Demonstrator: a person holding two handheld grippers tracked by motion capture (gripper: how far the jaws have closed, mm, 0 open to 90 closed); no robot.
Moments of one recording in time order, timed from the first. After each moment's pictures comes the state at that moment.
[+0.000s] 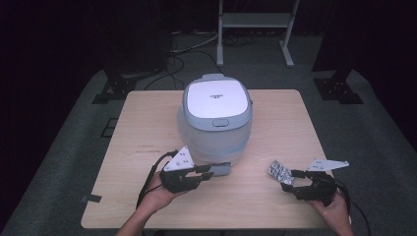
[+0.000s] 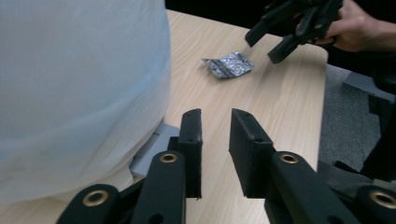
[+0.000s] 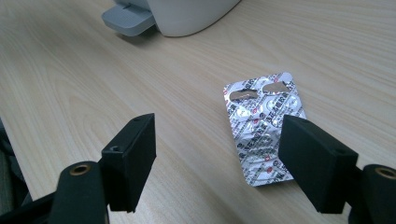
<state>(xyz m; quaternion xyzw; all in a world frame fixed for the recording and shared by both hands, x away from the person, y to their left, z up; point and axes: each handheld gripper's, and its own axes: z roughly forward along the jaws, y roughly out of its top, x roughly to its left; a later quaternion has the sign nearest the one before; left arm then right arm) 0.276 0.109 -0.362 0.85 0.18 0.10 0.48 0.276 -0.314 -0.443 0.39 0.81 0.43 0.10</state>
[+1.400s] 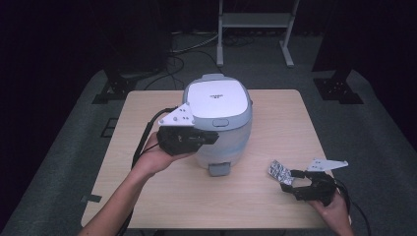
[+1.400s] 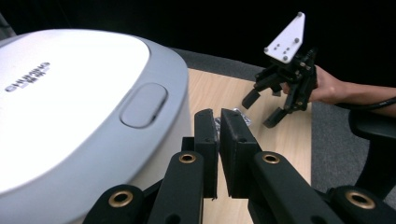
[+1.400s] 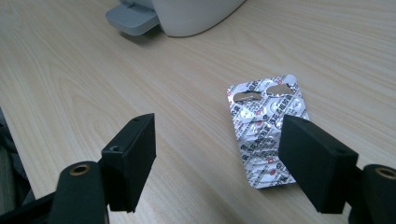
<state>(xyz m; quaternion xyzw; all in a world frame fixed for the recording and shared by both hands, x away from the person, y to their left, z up) 0.313 0.099 -0.255 0.85 0.14 0.11 0.50 0.276 -0.312 -0.442 0.38 0.82 0.43 0.09</state>
